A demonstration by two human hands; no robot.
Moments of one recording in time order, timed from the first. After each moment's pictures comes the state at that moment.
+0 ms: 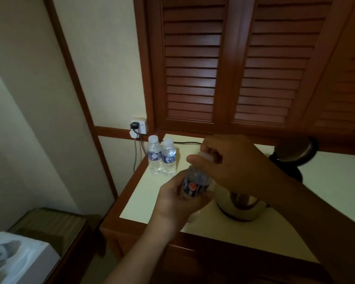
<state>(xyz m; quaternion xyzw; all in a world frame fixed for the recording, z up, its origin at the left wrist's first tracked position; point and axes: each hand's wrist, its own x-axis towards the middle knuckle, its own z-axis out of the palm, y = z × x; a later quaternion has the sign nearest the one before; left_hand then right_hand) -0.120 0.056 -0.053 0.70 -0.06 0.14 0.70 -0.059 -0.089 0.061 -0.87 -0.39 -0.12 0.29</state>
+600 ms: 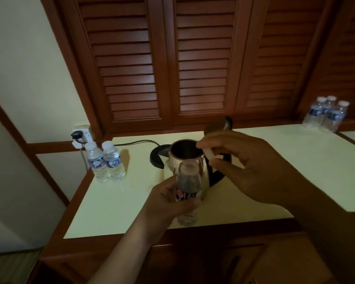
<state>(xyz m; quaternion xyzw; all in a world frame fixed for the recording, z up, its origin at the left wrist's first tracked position) -0.112 -0.023 -0.054 0.64 -0.18 -0.05 0.74 -0.110 -0.239 0.052 -0.86 -0.34 -0.17 0.35</state>
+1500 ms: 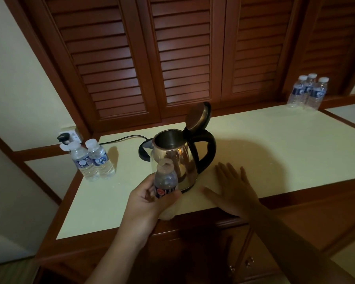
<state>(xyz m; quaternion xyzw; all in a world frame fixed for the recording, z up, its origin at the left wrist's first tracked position) -0.137 -0.026 -0.065 0.68 -0.07 0.00 0.73 -0.068 -0.278 -0.146 -0.99 -0.03 0.00 0.13</state>
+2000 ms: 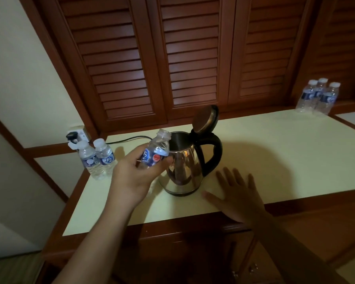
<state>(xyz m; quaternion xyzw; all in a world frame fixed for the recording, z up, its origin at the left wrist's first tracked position) -0.101 -0.006 -0.010 0.81 -0.05 0.13 0.57 -0.069 -0.276 -0.152 -1.00 -0.03 0.03 0.07</state>
